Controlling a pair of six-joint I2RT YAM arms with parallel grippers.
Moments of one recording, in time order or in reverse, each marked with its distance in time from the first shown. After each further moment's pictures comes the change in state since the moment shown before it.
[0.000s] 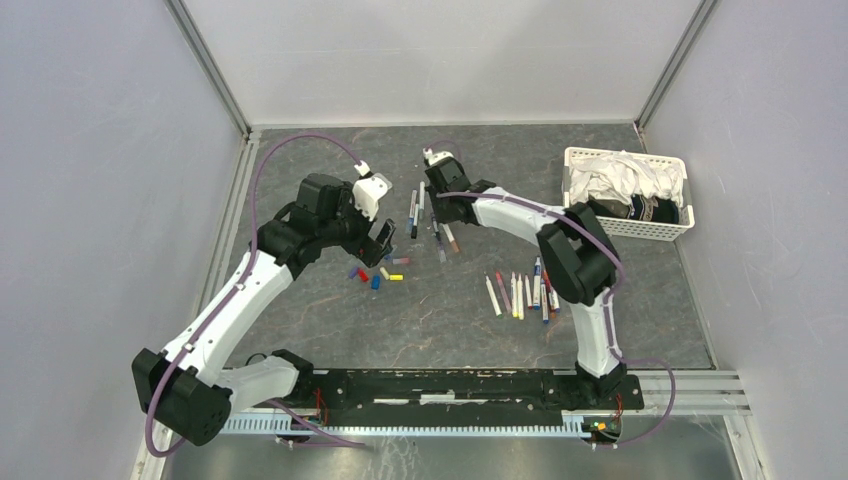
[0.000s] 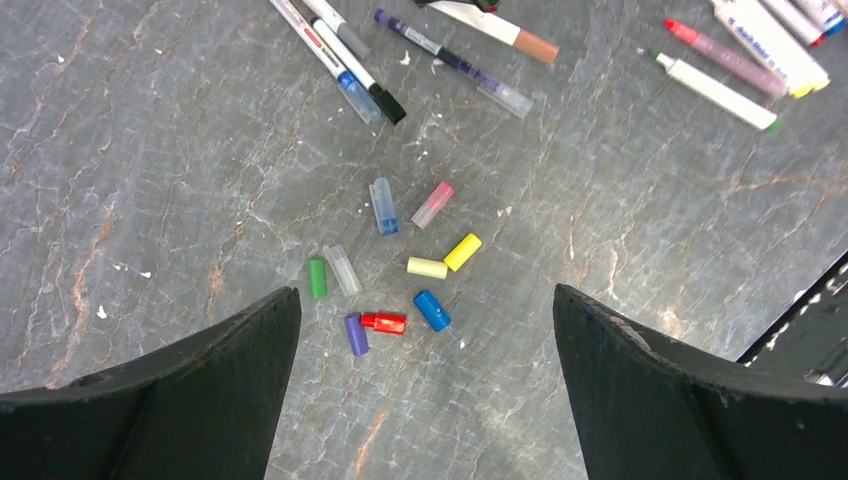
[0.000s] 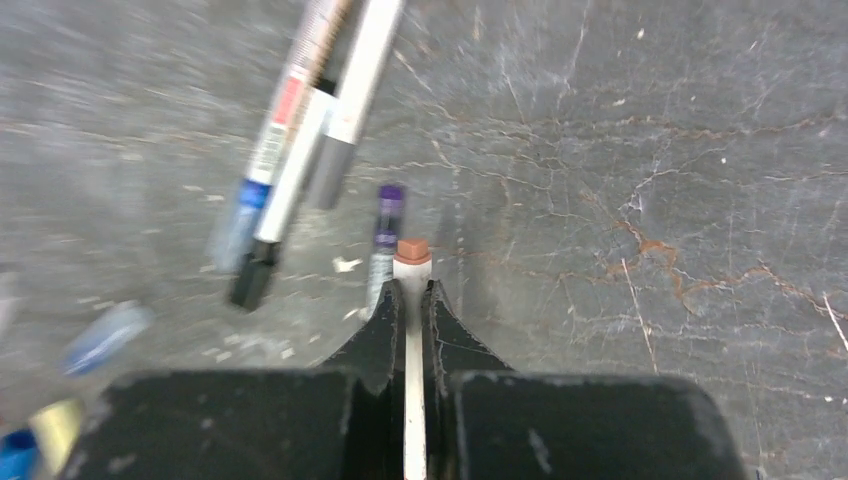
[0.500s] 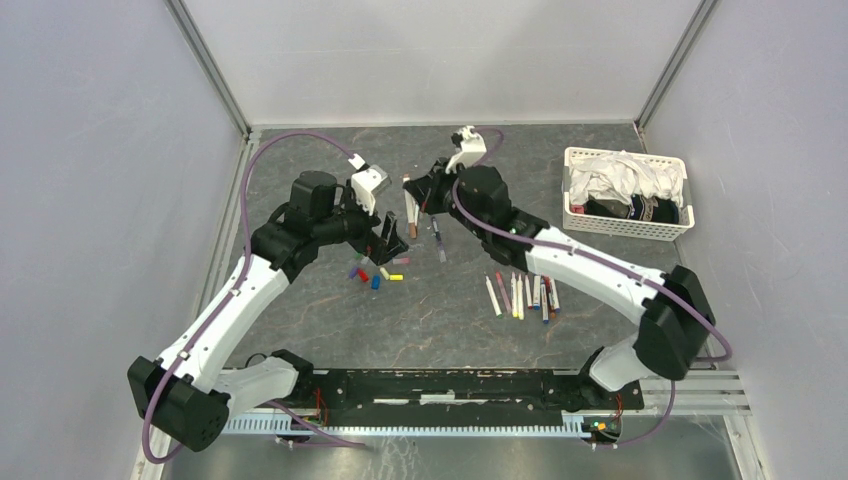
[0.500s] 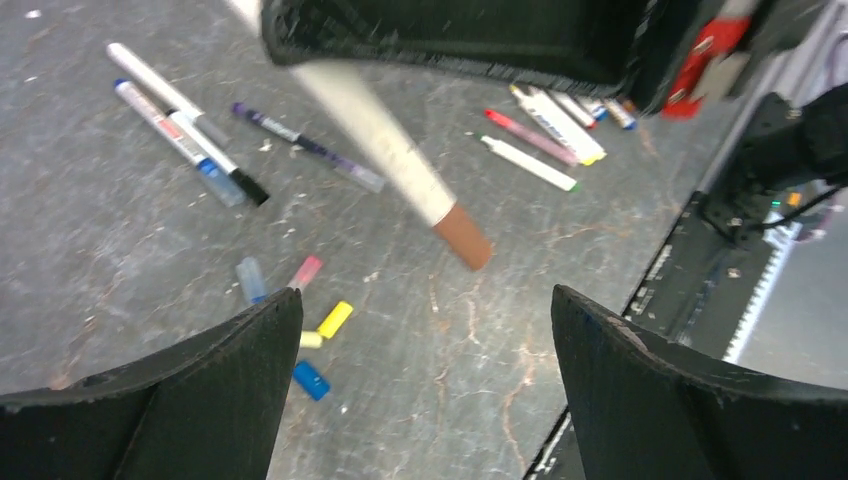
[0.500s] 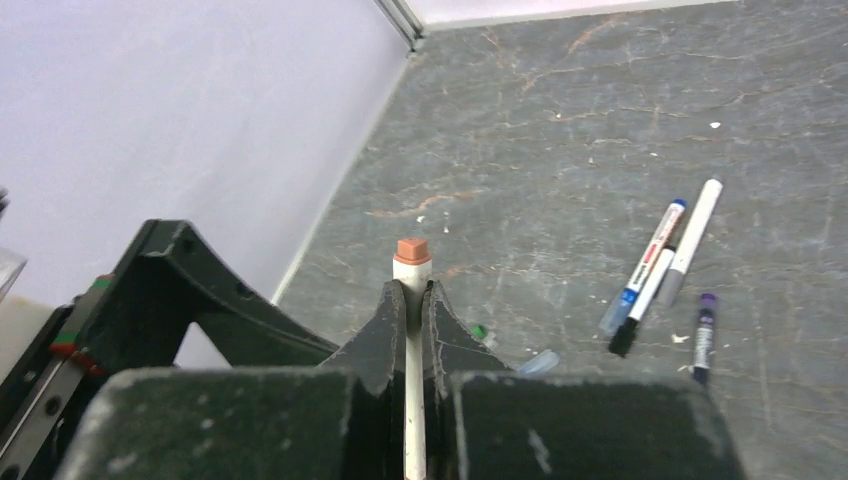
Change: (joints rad) left arm 0.000 -0.031 0.002 0.098 0.235 -0.185; right arm 0.174 -0.622 -0.399 0.547 -0.032 0.364
